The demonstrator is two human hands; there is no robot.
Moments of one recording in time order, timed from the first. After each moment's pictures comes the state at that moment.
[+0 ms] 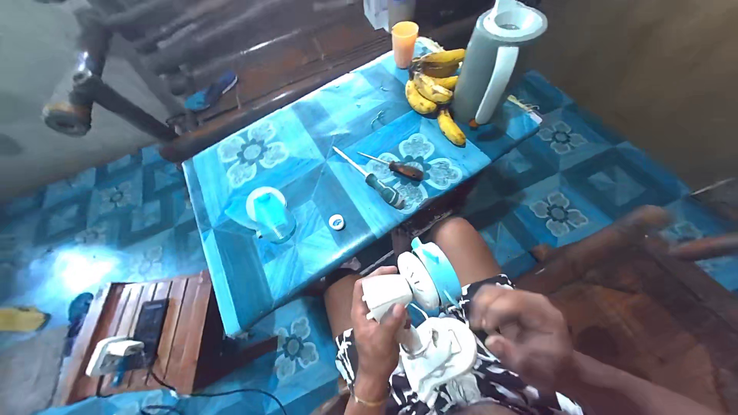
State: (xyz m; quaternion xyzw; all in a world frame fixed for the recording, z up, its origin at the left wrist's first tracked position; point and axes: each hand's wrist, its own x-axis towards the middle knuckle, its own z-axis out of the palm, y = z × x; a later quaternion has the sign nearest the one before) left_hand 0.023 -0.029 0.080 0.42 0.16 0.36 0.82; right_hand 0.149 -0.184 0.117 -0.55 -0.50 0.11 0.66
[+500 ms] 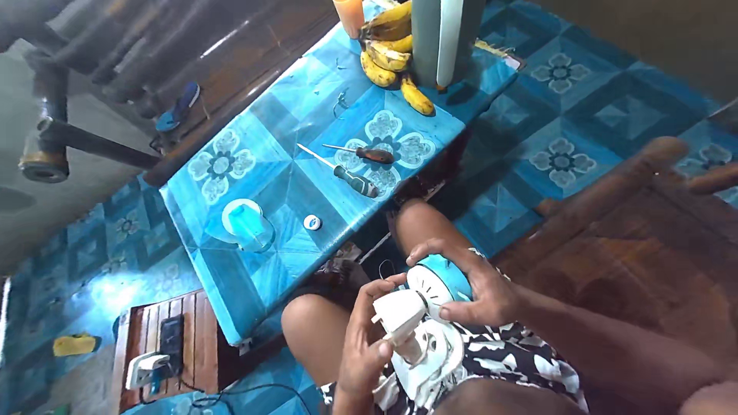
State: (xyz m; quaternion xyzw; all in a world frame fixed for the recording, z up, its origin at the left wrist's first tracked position) left_hand 0.010 -0.027 0.095 0.59 0.06 0.14 0.79; right_hand 0.186 -0.182 0.087 -0.53 -0.46 0.32 0.64
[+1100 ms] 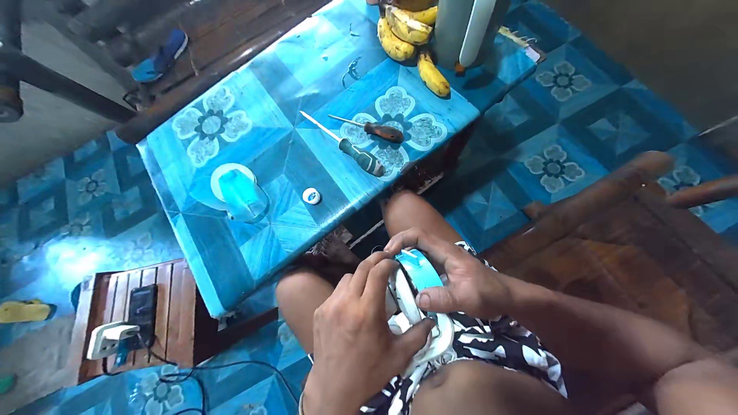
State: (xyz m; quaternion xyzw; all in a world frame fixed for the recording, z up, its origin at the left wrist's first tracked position) left_hand 0.009 -0.023 0.151 0.96 0.12 0.16 0.20; right_hand 0.166 -0.156 0.116 -0.55 -0.40 0.45 0.58
